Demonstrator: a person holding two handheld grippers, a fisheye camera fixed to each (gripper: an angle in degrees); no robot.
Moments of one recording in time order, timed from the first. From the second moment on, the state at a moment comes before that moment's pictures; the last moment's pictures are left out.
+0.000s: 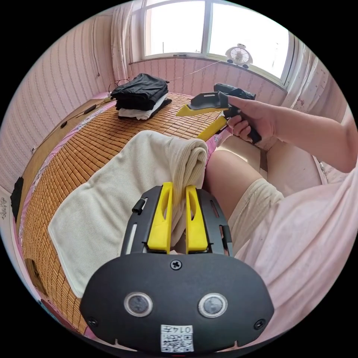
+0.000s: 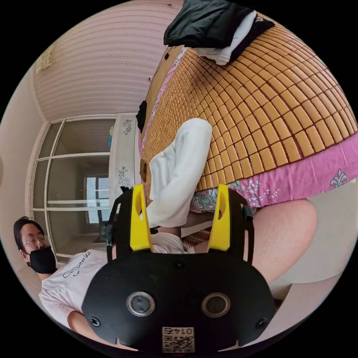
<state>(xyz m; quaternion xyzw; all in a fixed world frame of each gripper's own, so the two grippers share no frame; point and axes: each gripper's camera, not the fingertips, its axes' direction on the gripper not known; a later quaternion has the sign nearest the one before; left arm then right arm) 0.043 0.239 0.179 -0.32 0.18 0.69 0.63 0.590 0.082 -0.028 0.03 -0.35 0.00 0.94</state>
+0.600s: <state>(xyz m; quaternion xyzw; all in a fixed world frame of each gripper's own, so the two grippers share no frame) 0.062 0.233 0.170 -0.24 0.36 0.66 0.61 0.577 0.054 -0.101 0.12 -0.37 -0.06 0.92</state>
